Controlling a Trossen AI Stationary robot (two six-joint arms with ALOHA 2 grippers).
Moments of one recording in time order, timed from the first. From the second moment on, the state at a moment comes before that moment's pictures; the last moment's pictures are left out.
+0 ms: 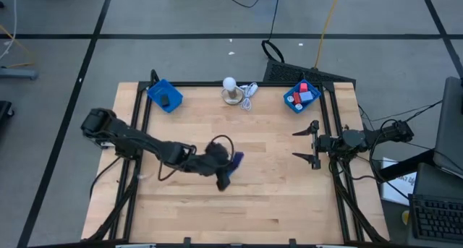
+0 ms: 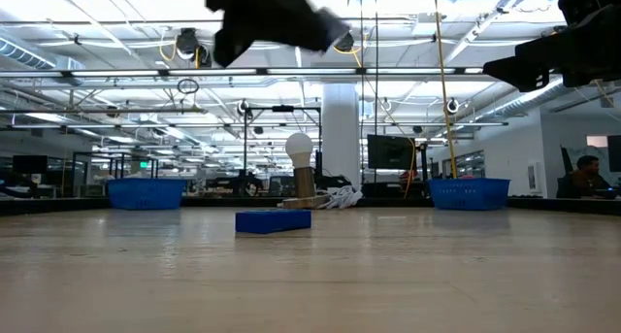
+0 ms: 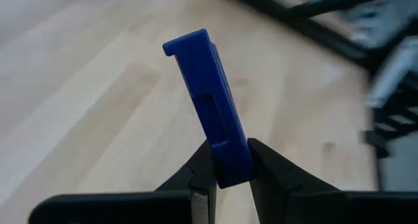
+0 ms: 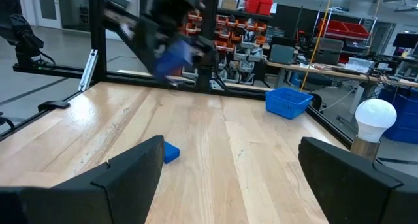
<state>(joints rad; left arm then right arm) -0.31 1.61 1.10 -0.14 -0.34 -0.66 0.29 0.01 0.06 -0.05 0.31 -0.12</state>
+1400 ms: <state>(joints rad) -0.09 0.94 0.44 0.25 -1.03 -0.57 0.29 0.01 0.06 -0.05 0.31 -0.12</state>
